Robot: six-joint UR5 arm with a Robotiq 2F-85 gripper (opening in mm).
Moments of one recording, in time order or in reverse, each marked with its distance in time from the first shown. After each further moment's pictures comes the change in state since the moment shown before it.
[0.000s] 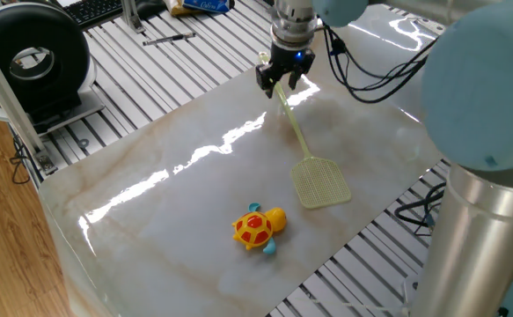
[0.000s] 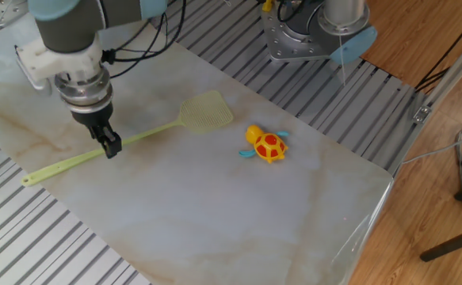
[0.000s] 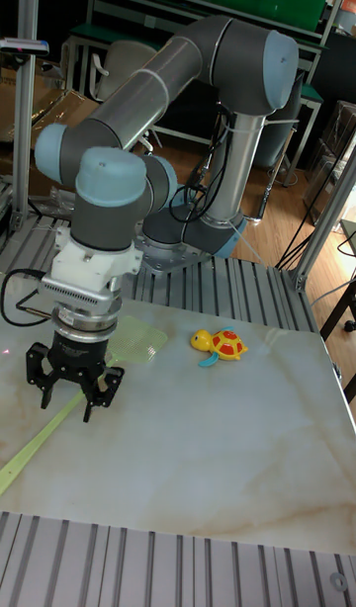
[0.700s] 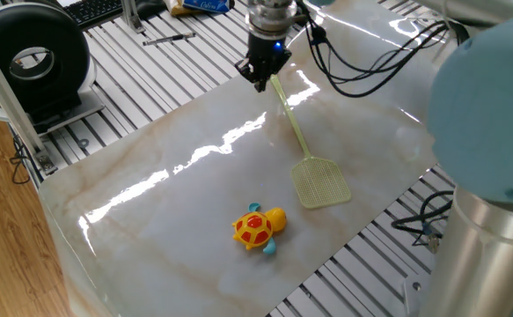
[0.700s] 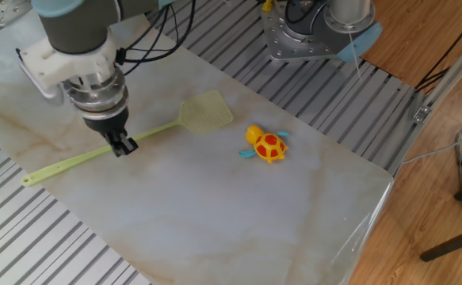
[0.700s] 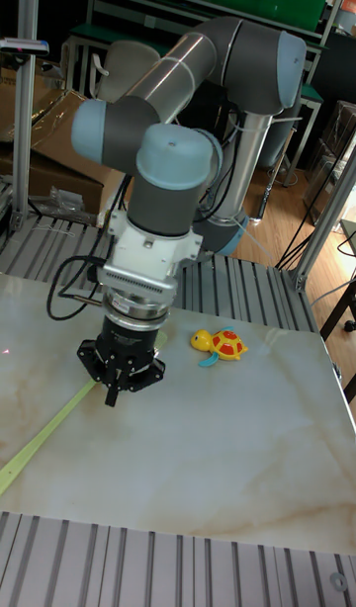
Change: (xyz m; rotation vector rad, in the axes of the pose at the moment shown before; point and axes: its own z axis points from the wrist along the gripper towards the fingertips) arm 0.012 0.055 -0.043 0.051 0.078 -0.042
